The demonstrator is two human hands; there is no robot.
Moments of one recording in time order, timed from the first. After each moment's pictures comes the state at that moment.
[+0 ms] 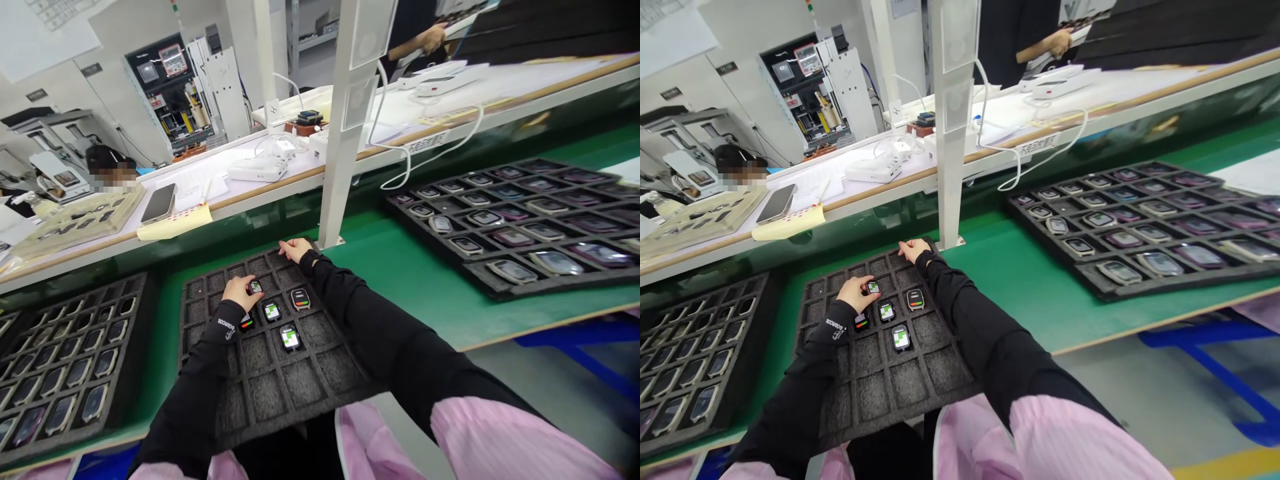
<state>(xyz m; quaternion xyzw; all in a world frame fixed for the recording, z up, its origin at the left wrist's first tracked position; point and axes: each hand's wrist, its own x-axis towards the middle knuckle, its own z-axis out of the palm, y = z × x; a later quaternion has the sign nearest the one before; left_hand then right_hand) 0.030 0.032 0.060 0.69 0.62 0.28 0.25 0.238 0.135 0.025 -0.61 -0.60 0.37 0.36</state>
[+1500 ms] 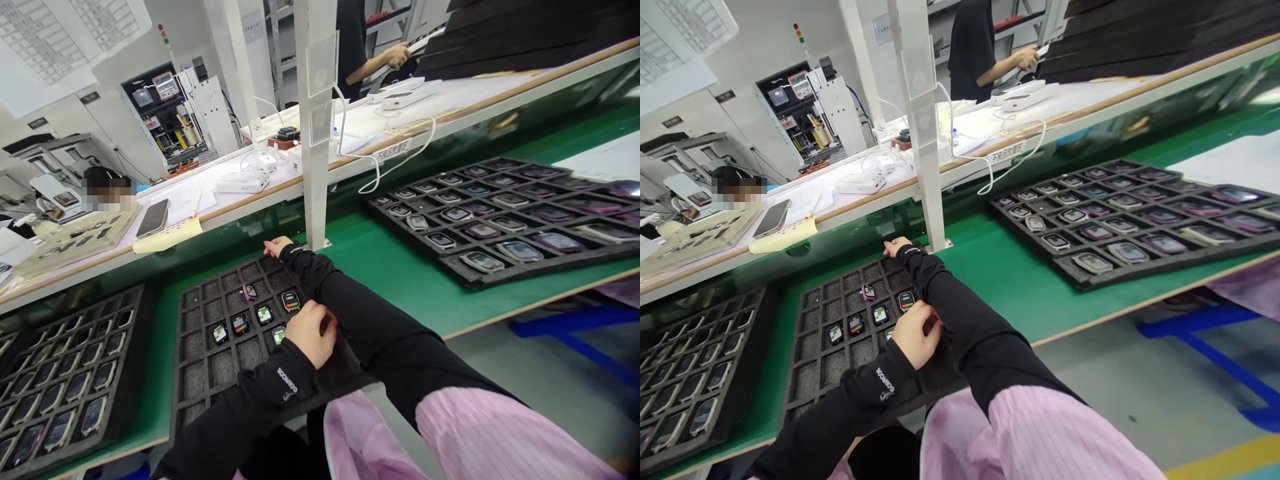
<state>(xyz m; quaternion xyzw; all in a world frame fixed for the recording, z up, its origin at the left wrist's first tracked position) 0.166 -0.073 0.070 0.79 0.46 0.27 0.30 0.227 0.146 0.061 -0.63 -0.61 0.41 0.27</state>
